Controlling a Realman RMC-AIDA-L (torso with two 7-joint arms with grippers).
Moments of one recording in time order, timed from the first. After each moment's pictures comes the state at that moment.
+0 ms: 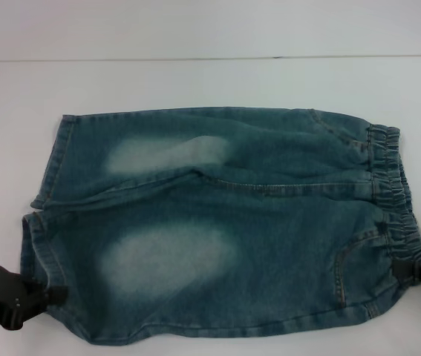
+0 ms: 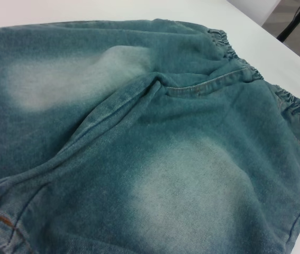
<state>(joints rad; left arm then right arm) -0.33 -2.17 0.48 1.08 2.45 1.81 -1.67 0.34 2.00 -0.45 -0.65 -2.29 -1.63 1.80</state>
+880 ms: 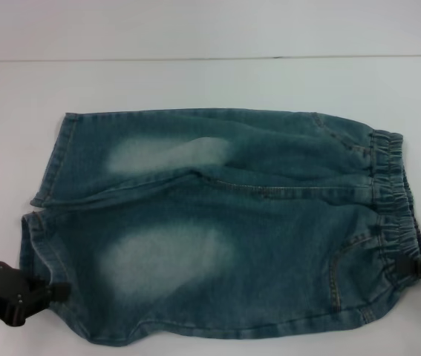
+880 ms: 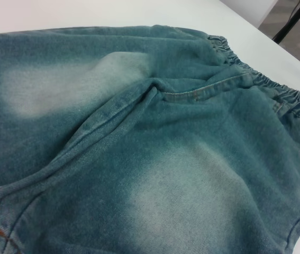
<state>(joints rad) -0.34 -2.17 0.48 1.08 2.45 1.81 -1.67 0.36 1.99 -0.46 -0.66 -2.30 -1.67 1.80</state>
